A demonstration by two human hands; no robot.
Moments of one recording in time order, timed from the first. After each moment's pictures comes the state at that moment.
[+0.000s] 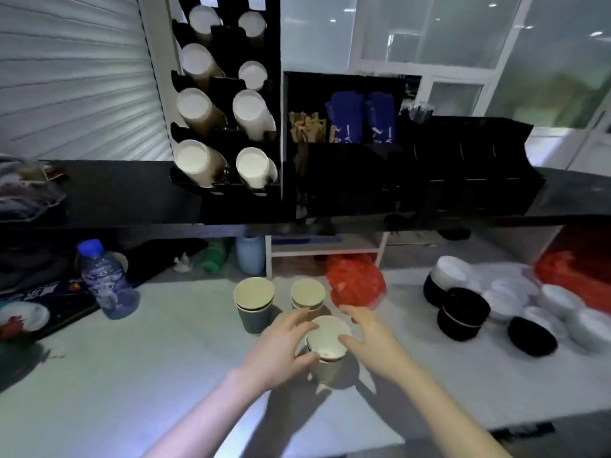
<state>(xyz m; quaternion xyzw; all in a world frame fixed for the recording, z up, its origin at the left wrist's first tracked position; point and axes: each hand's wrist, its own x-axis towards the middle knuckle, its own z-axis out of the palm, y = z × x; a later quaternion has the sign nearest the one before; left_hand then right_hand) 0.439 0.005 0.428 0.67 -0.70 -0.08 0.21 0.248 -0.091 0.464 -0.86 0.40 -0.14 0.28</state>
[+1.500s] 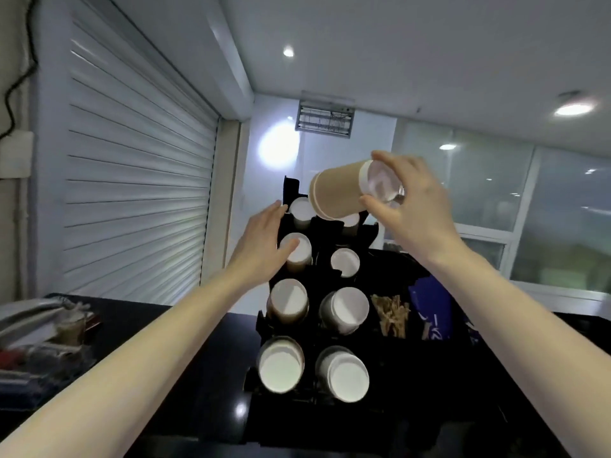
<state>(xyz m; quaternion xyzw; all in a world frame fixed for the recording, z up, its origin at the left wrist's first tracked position) 0.761 -0.136 0.785 0.67 -0.58 0.20 0.42 0.525 -0.188 0.876 -0.82 0.16 -0.55 -0.03</state>
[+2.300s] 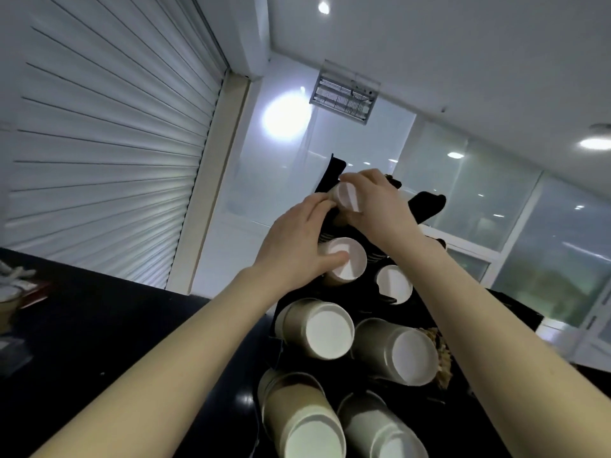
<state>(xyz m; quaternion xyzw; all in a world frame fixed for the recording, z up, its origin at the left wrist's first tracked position) 0.814 -0.200 0.773 0.61 -0.60 0.23 0.47 0.703 -0.298 0.864 -0.89 0.23 -0.35 -0.16</state>
